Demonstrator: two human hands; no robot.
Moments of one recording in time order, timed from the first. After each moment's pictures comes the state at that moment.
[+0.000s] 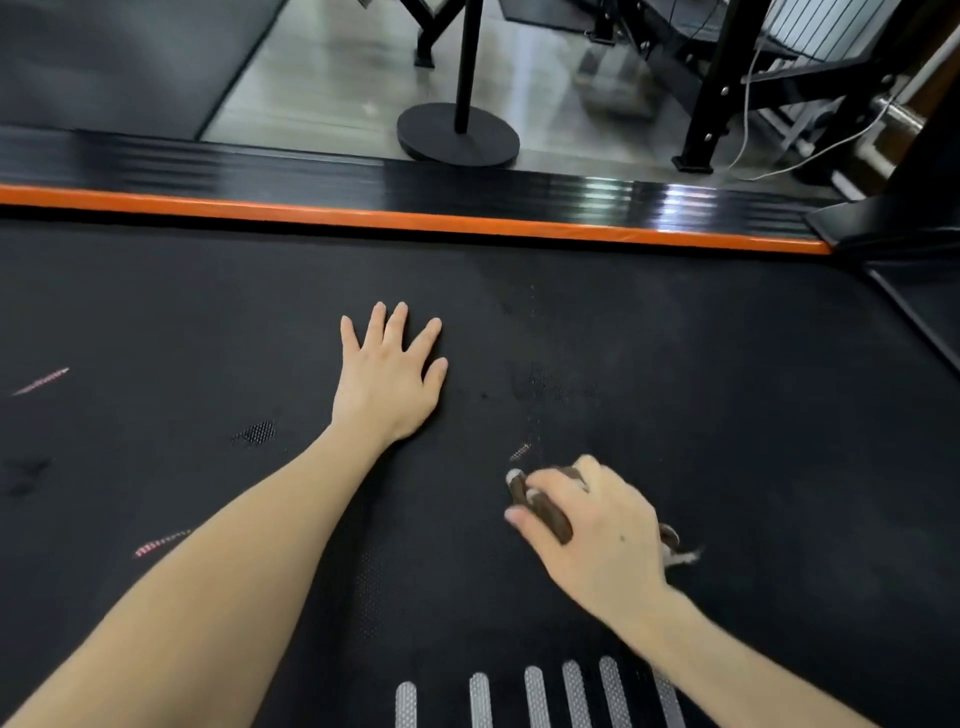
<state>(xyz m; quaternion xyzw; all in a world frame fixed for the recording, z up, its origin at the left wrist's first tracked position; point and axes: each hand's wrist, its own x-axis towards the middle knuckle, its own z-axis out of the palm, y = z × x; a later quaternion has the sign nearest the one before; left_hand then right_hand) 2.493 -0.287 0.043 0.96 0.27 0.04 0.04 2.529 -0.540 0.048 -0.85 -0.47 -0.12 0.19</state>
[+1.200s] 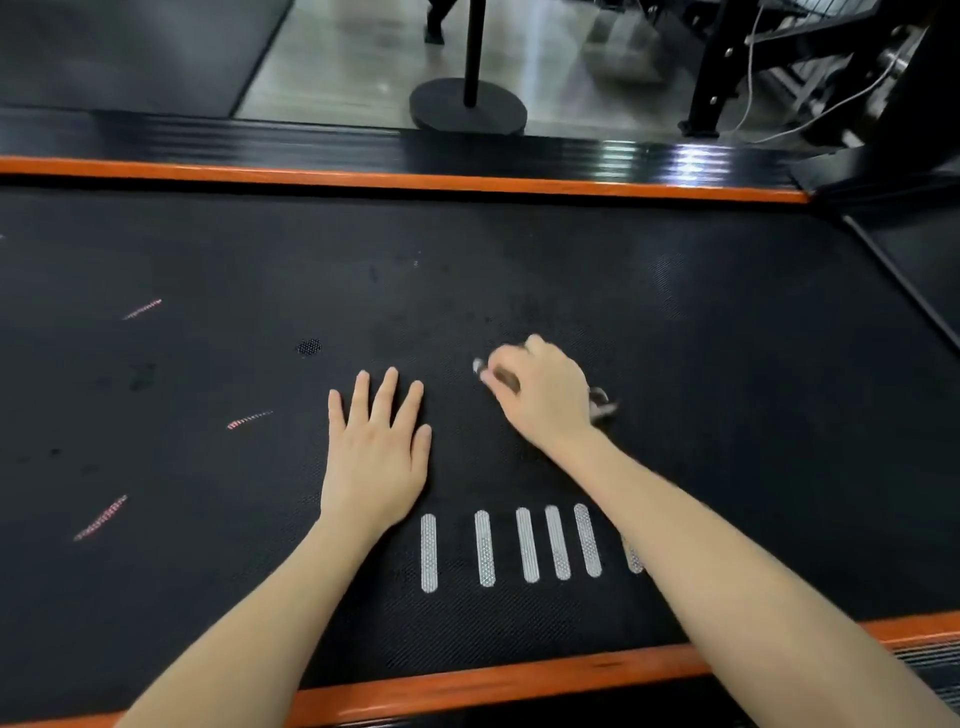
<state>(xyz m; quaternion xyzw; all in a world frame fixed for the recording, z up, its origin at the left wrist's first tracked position) 2.349 -0.395 0.043 0.95 0.30 0.06 0.06 2.524 -0.499 0.058 -0.86 -0.46 -0.08 0.19</state>
